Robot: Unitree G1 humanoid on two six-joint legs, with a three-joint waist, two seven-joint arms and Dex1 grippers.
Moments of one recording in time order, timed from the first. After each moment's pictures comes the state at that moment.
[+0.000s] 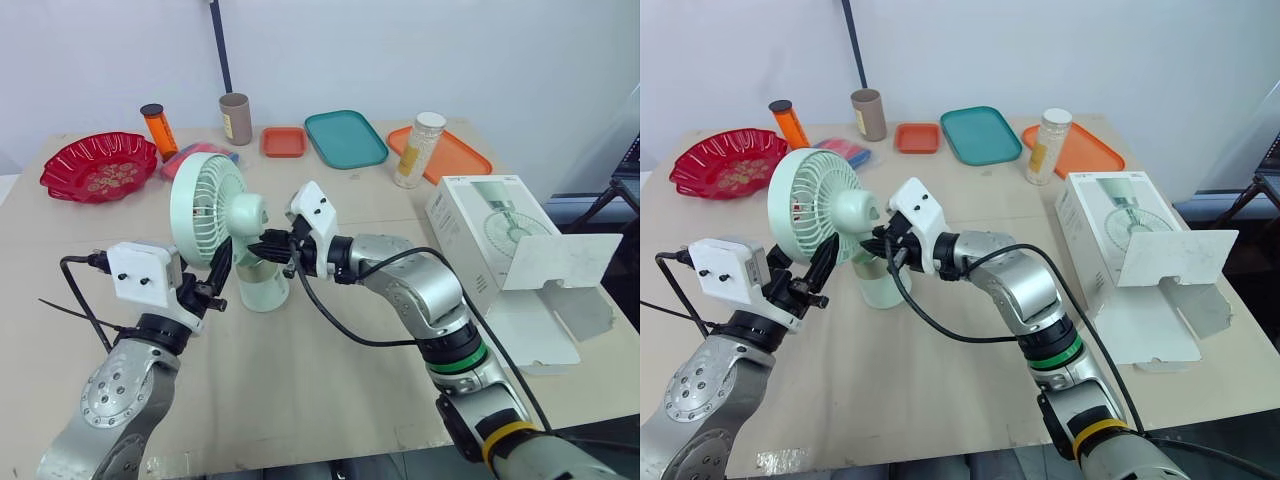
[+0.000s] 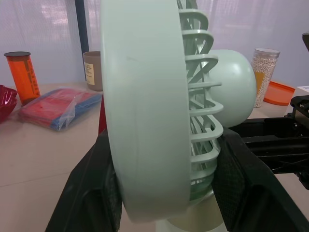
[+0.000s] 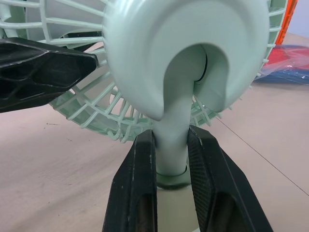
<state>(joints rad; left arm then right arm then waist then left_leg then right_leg) 0.06 0.28 0.10 -0.98 -0.48 0.67 0.06 -0.76 -0.18 0.30 -0.14 0.34 0.76 0.65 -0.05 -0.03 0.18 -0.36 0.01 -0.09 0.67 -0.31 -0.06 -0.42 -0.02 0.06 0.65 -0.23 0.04</state>
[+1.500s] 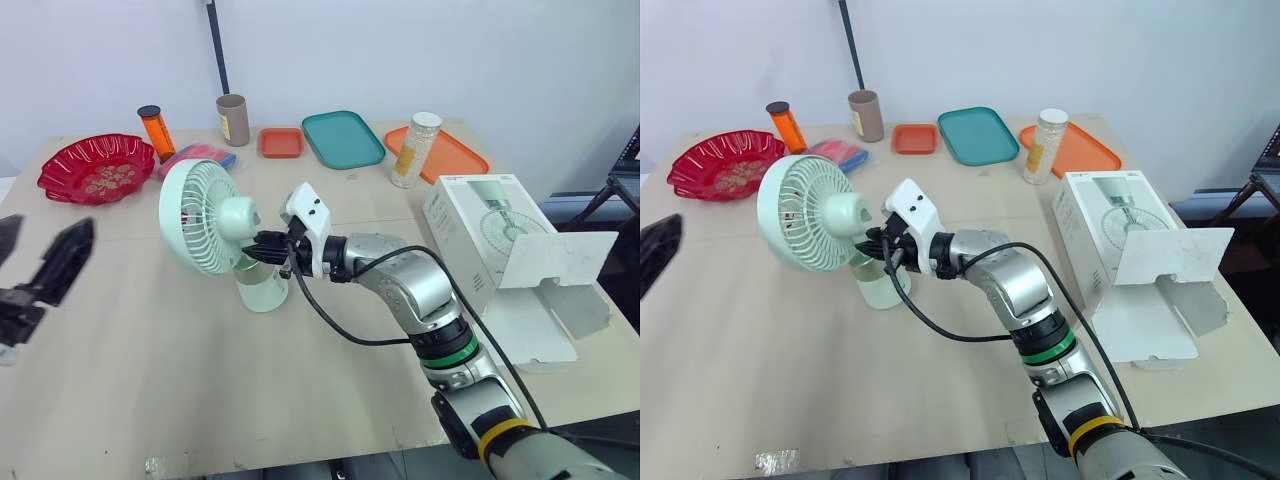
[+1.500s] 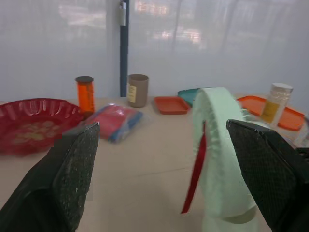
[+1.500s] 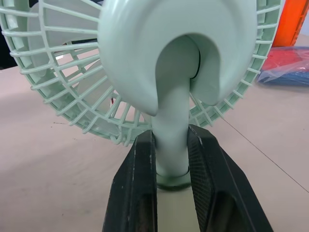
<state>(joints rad) 0.62 0.79 1.07 -0.91 -1.50 0.44 0.05 -0.78 -0.17 0.31 -0.05 0.33 0.69 0.70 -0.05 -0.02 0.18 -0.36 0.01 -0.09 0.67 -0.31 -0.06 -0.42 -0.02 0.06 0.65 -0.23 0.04</state>
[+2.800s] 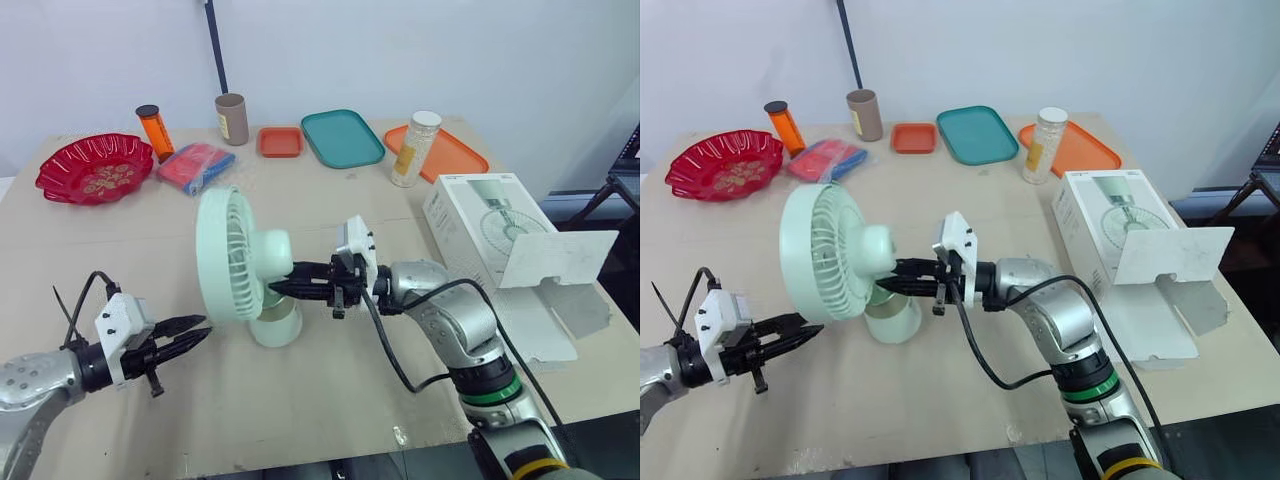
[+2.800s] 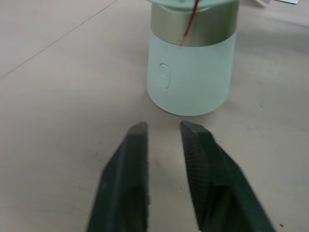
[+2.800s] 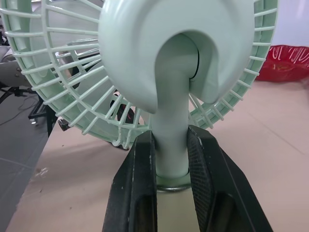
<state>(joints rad) 0.28 0.77 0.29 -0.44 -0.55 0.26 -0.93 -0.54 -0.31 0.24 -0.21 0.48 0.52 1.00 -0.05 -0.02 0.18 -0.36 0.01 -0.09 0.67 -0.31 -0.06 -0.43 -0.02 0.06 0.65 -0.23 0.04</state>
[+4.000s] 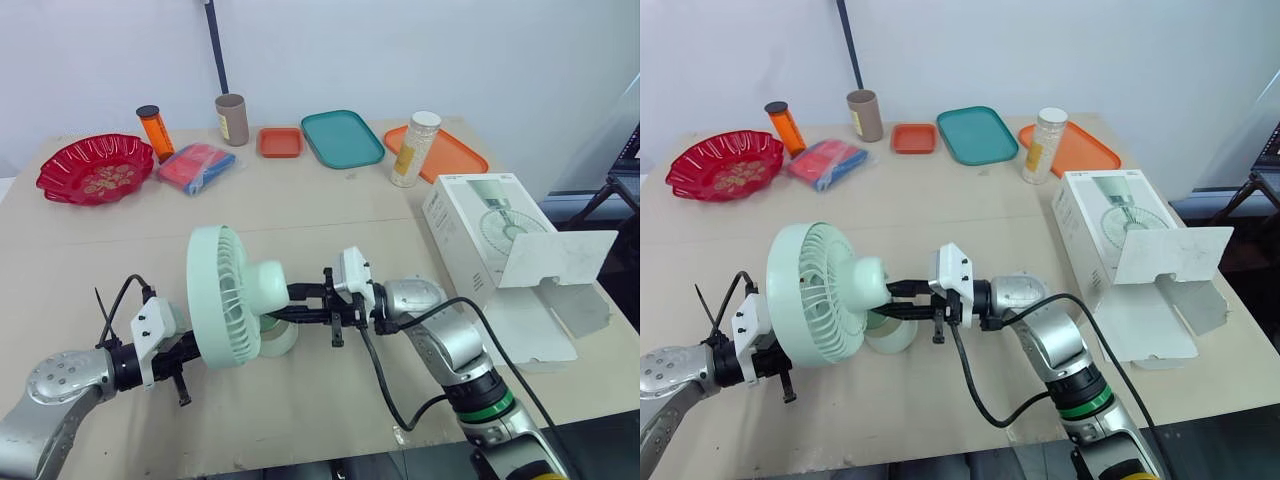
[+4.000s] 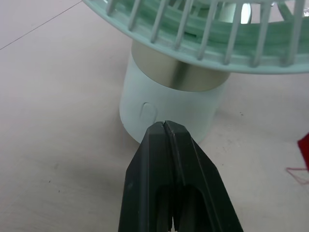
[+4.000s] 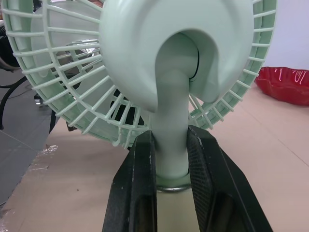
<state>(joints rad) 0.21 0.73 0.17 -0.45 -0.49 0.28 -0.93 -0.47 -0.31 0.32 -0.17 0.38 0.24 1.09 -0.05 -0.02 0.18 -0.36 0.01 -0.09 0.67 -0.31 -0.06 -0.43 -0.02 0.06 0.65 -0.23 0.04</state>
